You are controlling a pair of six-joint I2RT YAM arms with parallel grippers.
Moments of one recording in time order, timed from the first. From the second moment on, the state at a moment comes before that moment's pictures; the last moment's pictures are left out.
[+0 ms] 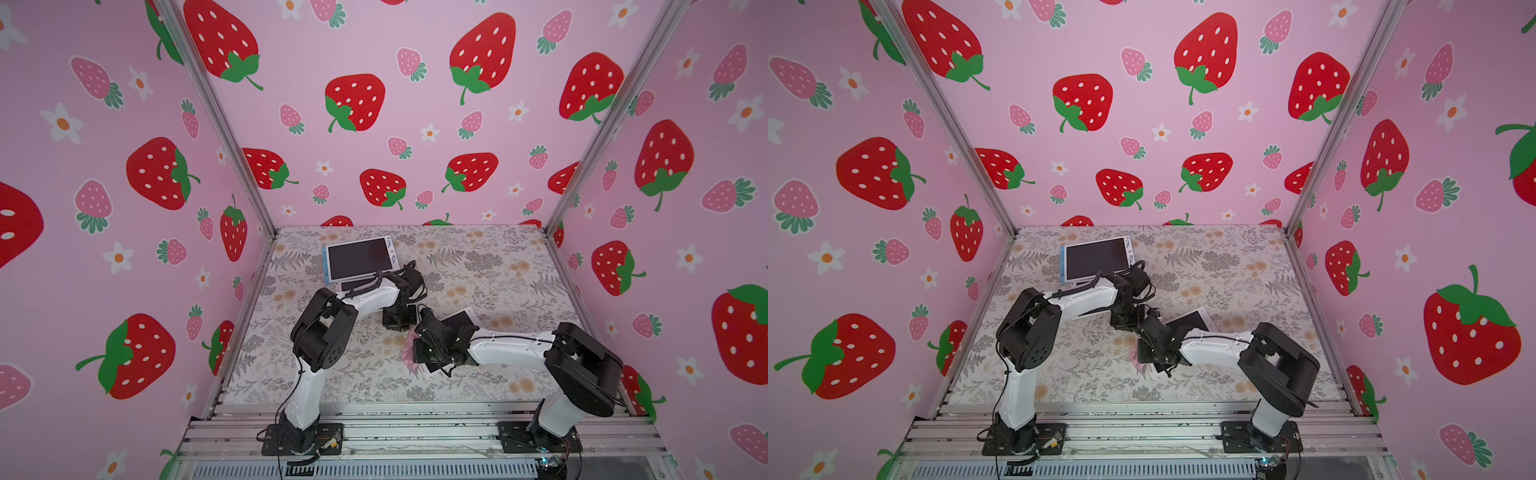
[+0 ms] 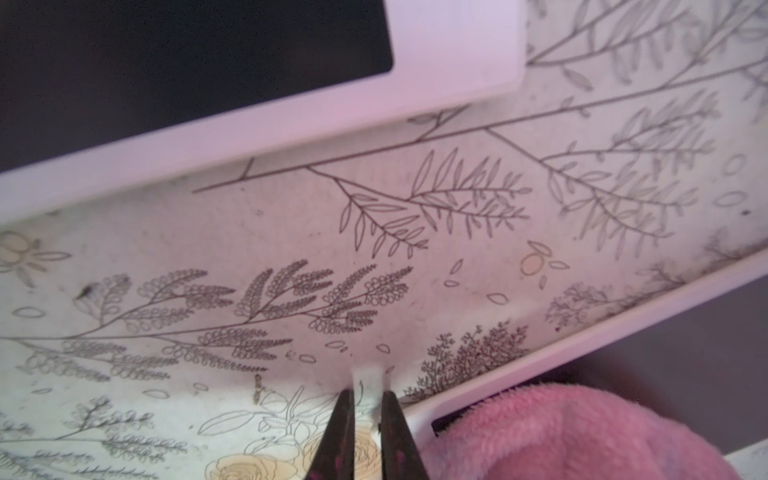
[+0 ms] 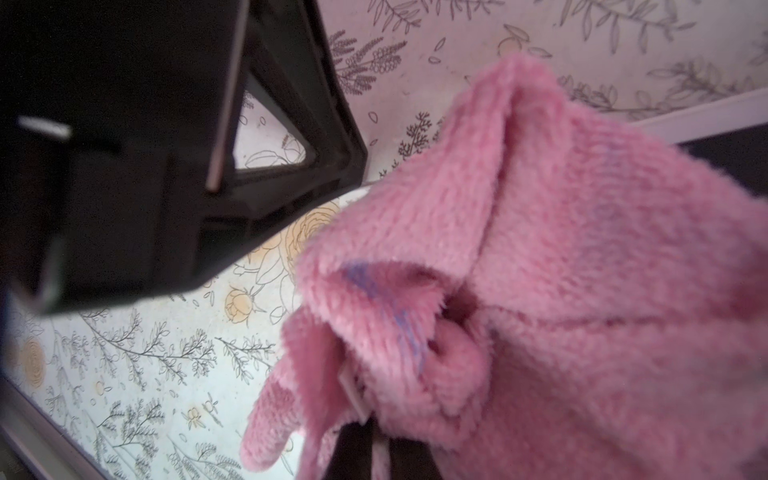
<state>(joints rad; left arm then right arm) -0.67 2.06 1.48 -0.88 0.13 -0.64 1.01 1.66 0.85 -0.36 0.12 0.79</state>
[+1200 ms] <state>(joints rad) -0.71 2.09 1.52 -0.98 0.08 -0.62 1.02 1.67 0.85 -0.36 0.13 0.84</state>
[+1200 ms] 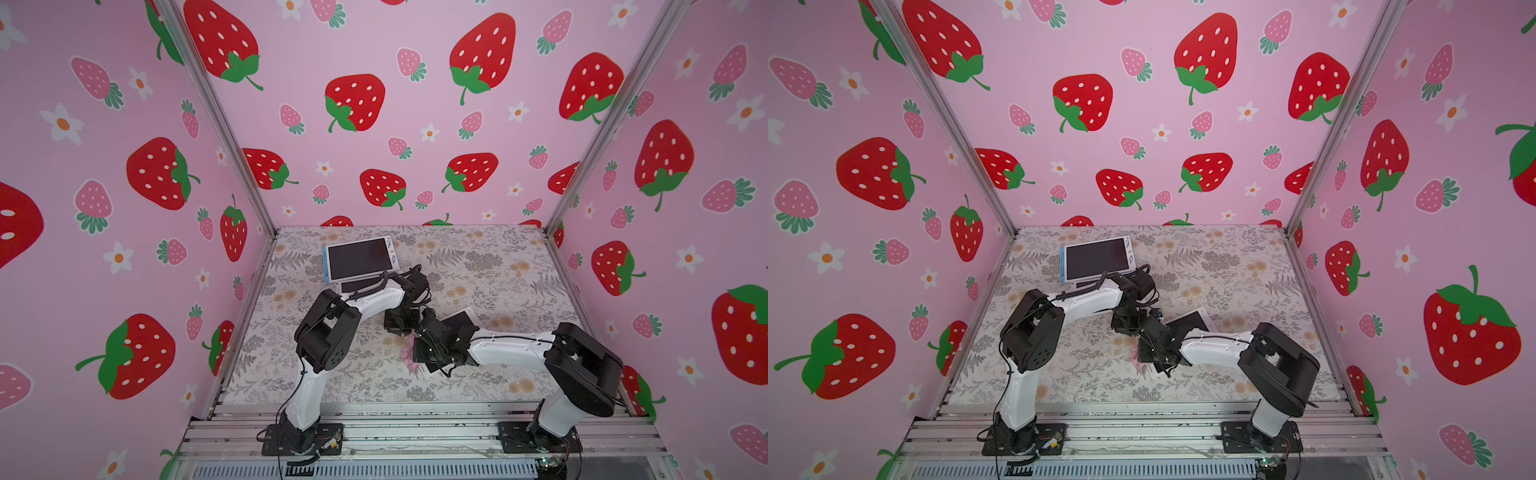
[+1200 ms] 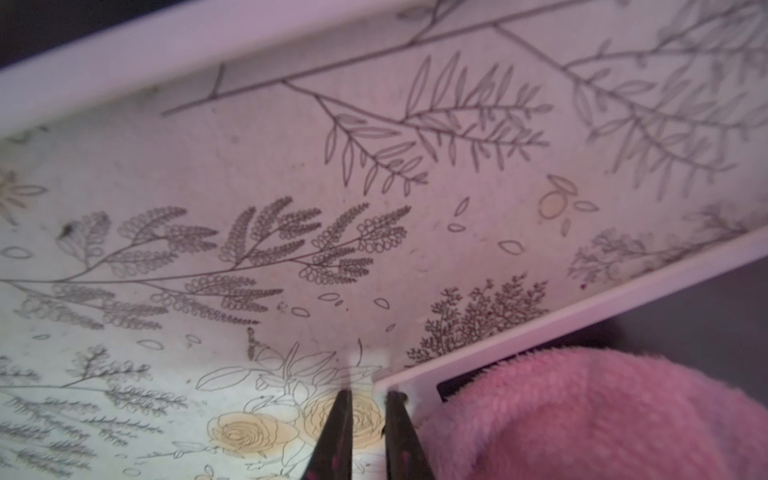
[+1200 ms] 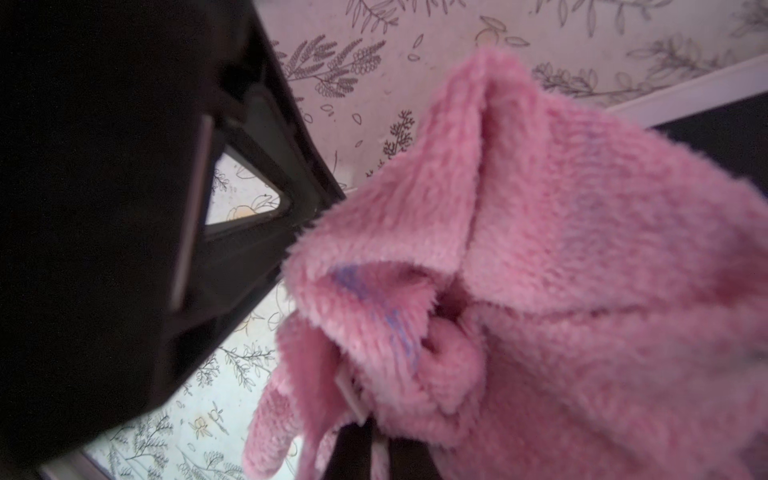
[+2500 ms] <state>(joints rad) -0.67 2.13 1.59 -1.03 0.13 -0.58 1.00 1.70 0.92 -0.39 0.15 0.65</state>
